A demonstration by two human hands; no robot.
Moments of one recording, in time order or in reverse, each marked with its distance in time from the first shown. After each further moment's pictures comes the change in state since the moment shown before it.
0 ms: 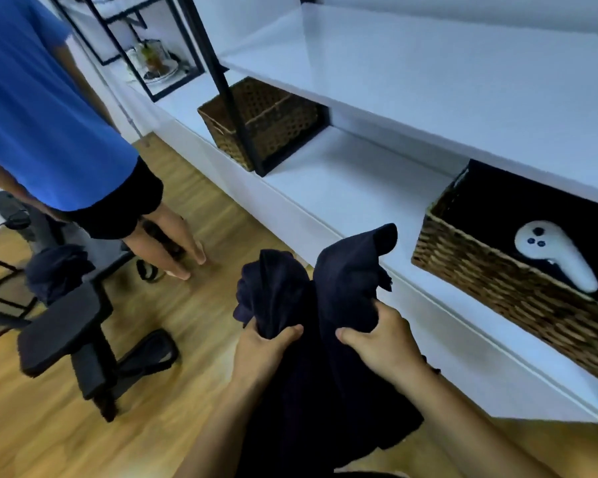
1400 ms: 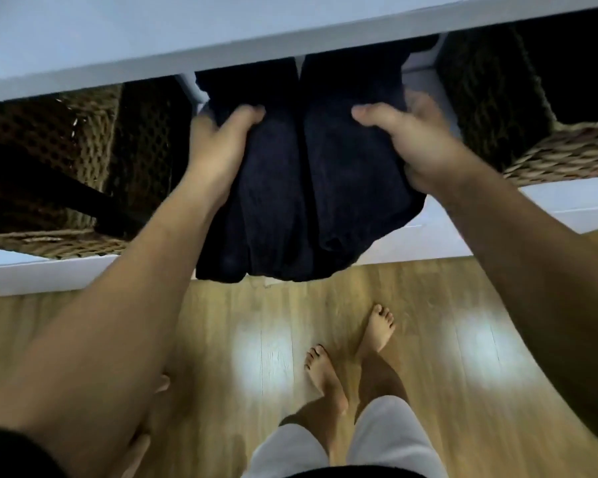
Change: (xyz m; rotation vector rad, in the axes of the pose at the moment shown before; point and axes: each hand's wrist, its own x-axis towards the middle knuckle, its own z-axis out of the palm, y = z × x) left_hand 0.484 0.284 0.081 0.028 -0.769 0.478; right_hand 0.358 -0.164 0.047 0.706 0.809 -0.097
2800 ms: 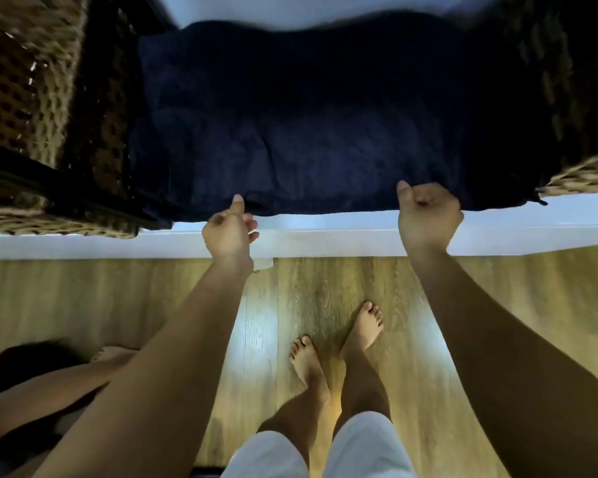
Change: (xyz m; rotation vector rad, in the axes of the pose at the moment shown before) left_hand -0.014 -0.173 -0.018 -0.120 0.395 -0.585; right_hand 0.017 0.180 -0.052 -0.638 0.586 0.089
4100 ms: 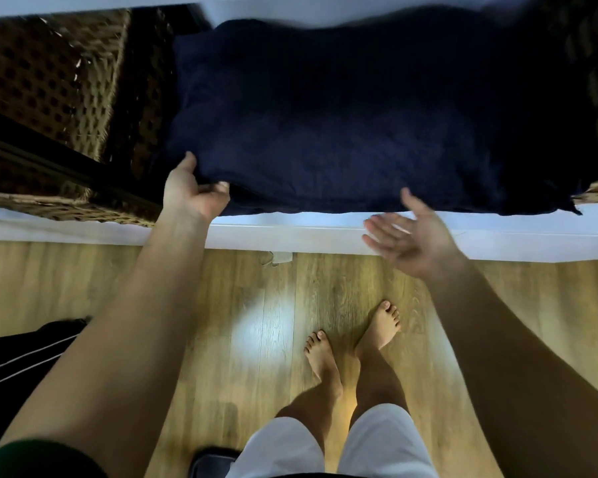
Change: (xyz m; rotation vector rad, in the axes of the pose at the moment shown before) left_hand 0.024 0.105 -0.033 -0.734 -0.174 -0.190; right_hand -0.027 -0.031 0.004 0.802 -0.636 0.986
